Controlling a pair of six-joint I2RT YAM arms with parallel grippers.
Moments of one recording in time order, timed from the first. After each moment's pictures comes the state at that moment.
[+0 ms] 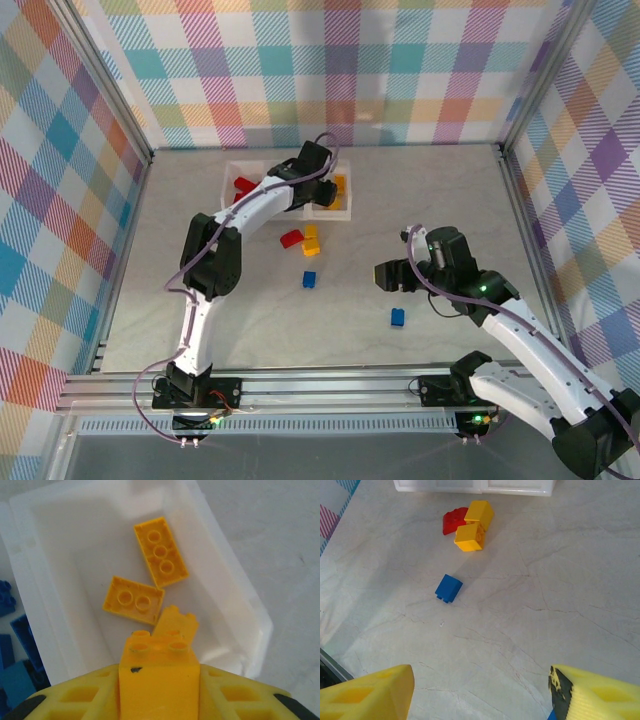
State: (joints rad) left arm -0.52 2.23 1.95 -0.60 -0.04 -0.11; right arm 0.54 0.87 0.78 -0.63 -0.24 0.34
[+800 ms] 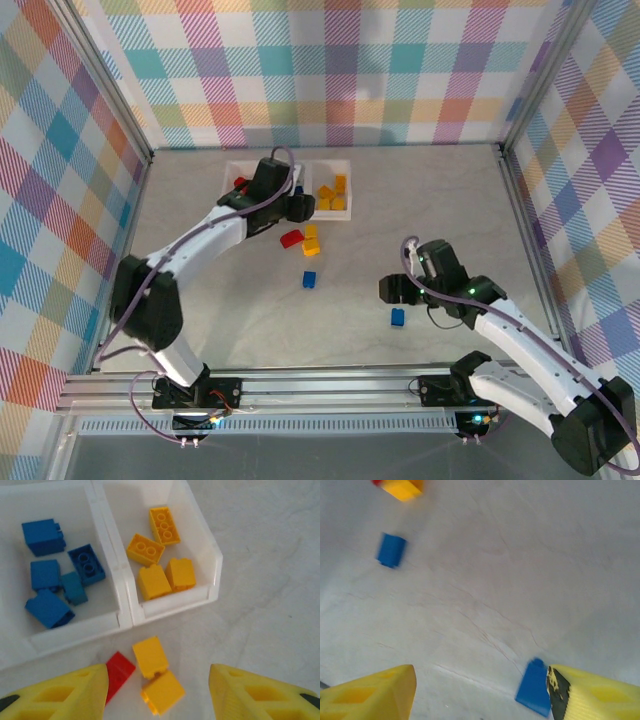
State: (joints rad) left arm -0.51 1.62 1.31 -0.44 0.02 -0.24; right arm 0.56 0.89 0.63 -0.67 -0.15 0.47
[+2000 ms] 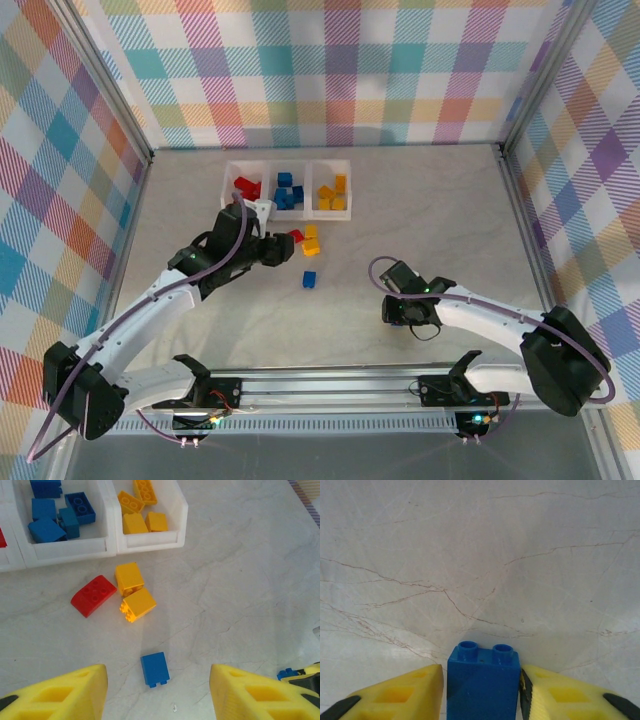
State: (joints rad) left arm -0.57 1.12 0.94 -0.48 0.03 -0.36; right arm 0.73 1.23 0.55 -0.59 0.10 0.72
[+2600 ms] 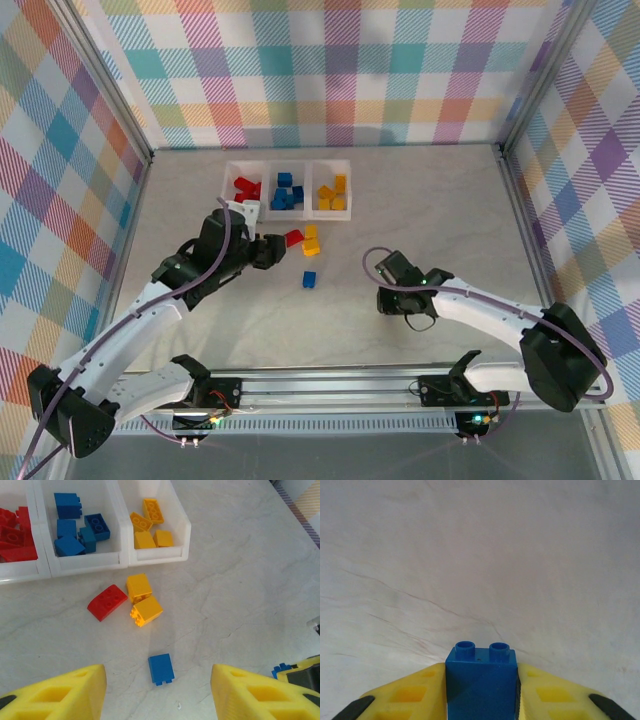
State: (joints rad) left arm -0.58 1.01 0.94 -0.53 -0.03 -0.36; right arm 0.73 1.26 0.67 -0.59 0.10 0.64
